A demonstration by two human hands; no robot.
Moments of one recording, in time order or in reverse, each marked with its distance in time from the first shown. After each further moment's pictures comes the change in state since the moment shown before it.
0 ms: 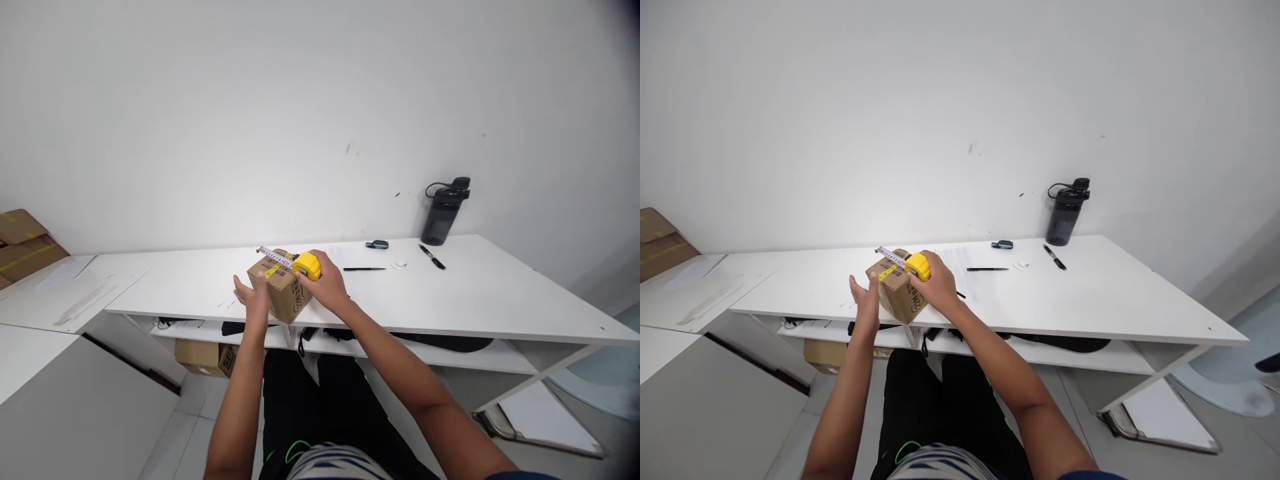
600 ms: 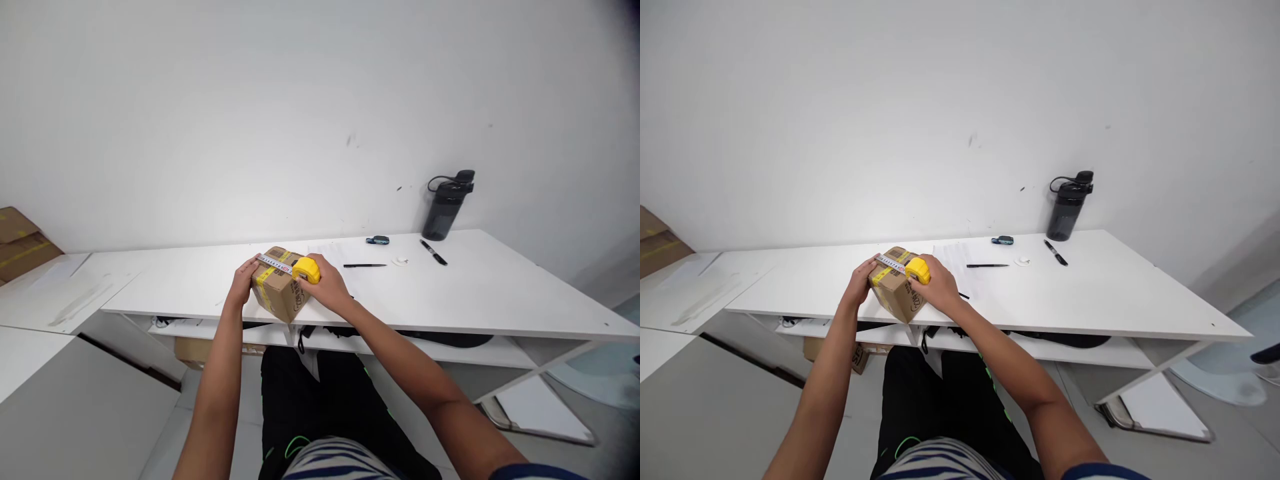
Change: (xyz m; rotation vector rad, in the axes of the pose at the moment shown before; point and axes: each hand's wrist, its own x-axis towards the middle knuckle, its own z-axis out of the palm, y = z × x) left_hand 0.067 0.024 -0.011 -0.273 -0.316 -0.158; right_hand 0.000 0.012 -0.004 -0.071 -0.162 0.047
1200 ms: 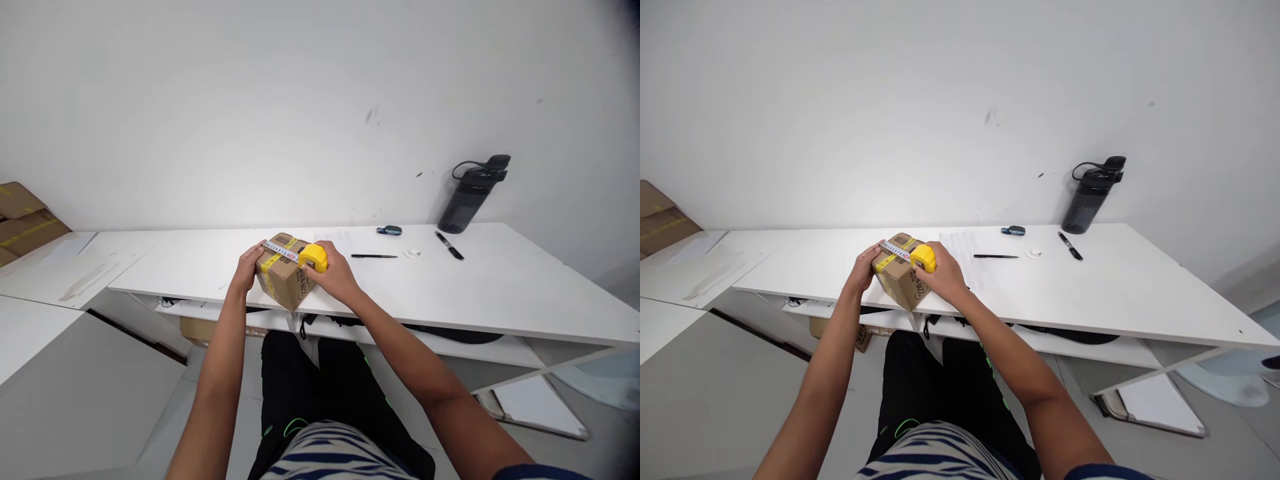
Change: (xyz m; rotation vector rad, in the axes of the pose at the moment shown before) left_hand 0.000 -0.006 0.003 -0.030 -0.053 0.044; right_hand 0.002 0.009 0.002 0.048 0.001 0.007
